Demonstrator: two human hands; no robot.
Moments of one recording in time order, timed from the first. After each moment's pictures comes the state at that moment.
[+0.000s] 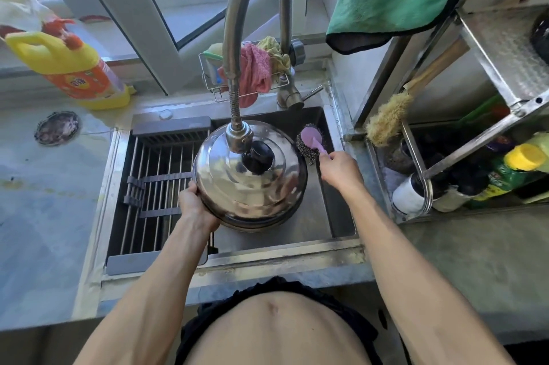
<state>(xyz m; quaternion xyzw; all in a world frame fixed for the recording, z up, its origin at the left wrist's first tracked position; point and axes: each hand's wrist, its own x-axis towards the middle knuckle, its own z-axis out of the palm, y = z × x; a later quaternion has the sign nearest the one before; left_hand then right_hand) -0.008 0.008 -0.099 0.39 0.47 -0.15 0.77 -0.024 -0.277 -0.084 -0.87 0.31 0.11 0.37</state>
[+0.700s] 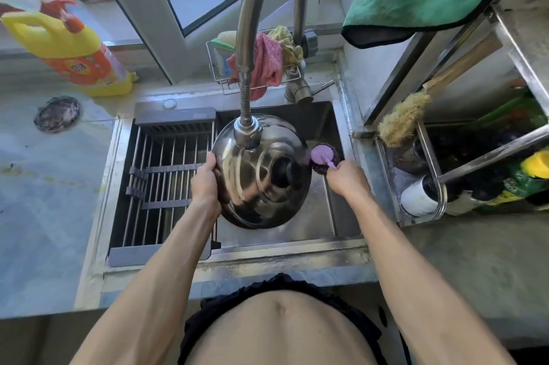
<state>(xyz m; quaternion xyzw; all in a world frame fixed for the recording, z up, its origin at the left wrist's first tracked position) 0.009 -0.002 -0.105 0.55 0.36 -0.15 0.74 -0.030 -0.273 -0.101 -0.87 0.35 0.19 0.29</state>
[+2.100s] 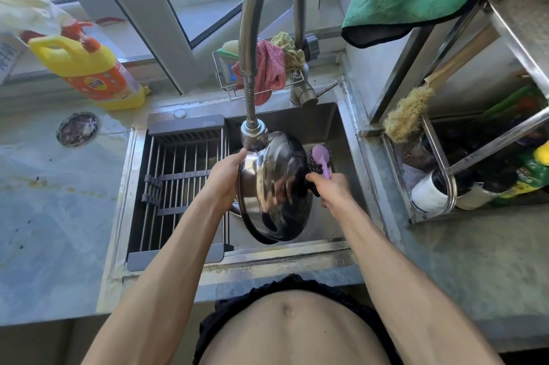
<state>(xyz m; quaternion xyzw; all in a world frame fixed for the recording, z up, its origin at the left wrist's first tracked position) 0.017 -0.014 -0.062 0.68 0.21 -0.27 0.64 -0.045 -0.224 -0.110 -0.66 0.43 0.13 0.60</state>
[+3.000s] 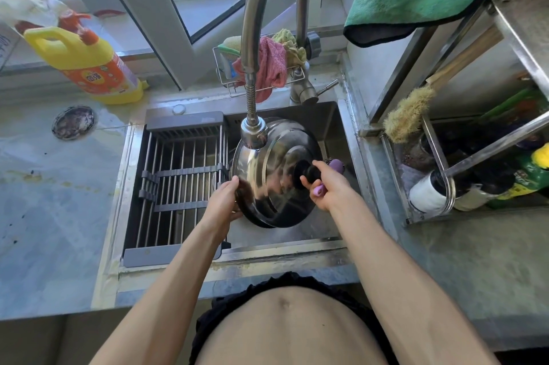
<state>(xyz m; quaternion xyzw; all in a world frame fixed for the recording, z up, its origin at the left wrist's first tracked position) -0.030 0.006 -0.106 0.70 0.25 -0.26 0.61 -0.030 -0.225 -0.104 -0.35 0.51 0.18 0.76</state>
